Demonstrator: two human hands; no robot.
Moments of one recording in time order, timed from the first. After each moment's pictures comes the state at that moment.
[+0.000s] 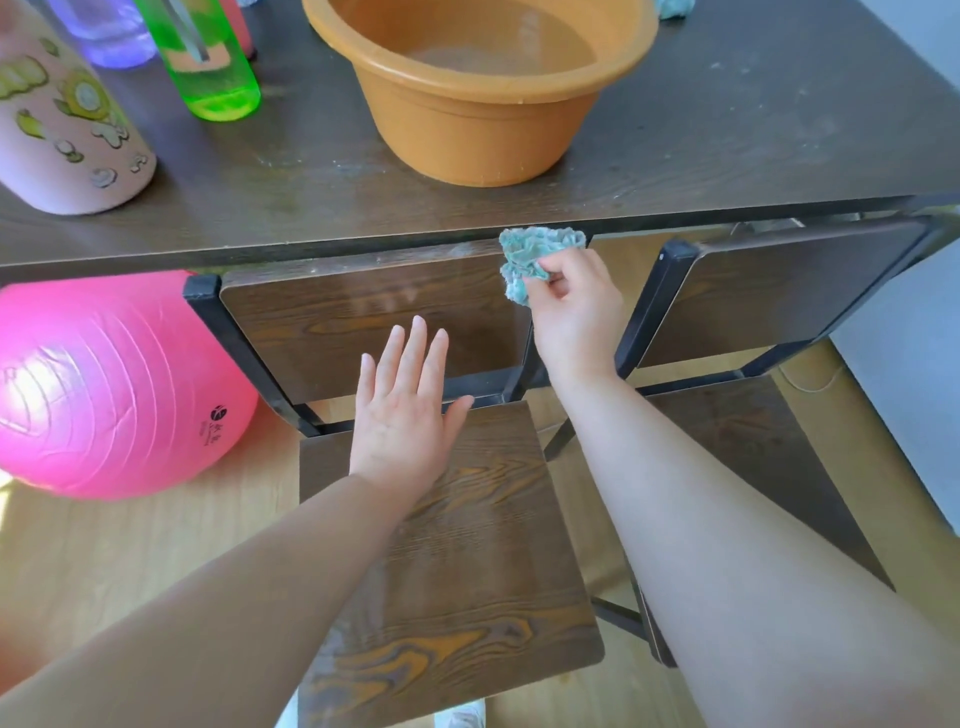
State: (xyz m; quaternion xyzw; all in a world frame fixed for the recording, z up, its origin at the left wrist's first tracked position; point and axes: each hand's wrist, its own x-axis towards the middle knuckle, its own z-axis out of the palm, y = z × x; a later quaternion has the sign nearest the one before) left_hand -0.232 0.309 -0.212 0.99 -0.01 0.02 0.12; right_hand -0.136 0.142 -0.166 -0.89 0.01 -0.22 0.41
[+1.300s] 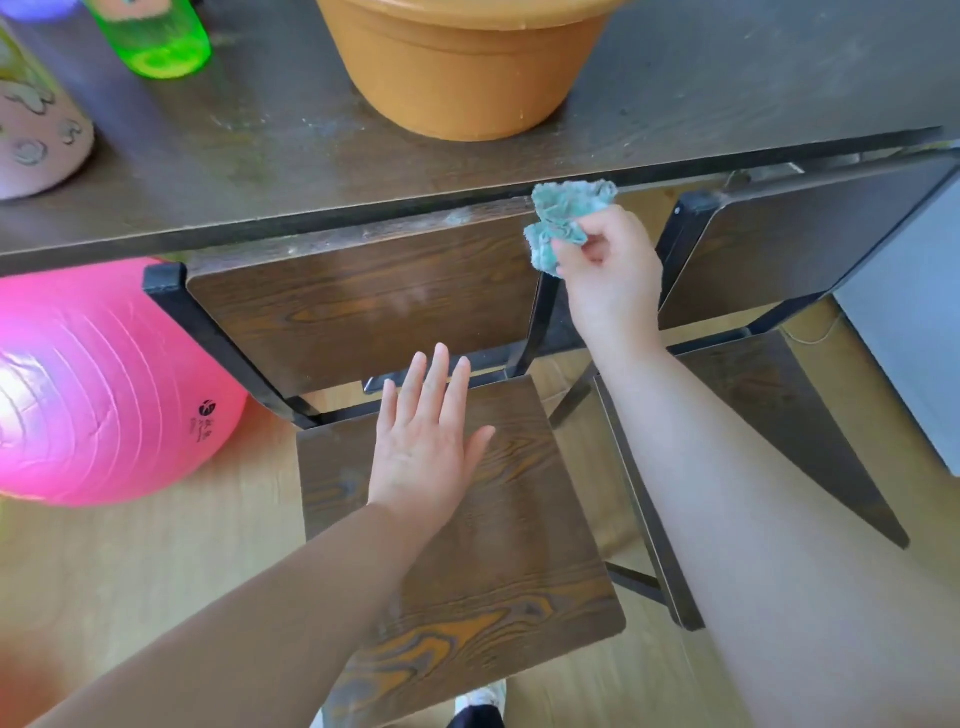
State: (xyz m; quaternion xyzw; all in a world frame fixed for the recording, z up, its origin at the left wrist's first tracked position) left_hand -0.257 0.303 -0.237 0.99 -0.07 -0.06 0.10; right_hand -0.133 0.125 -0.167 -0.88 0.07 -0.18 0.44
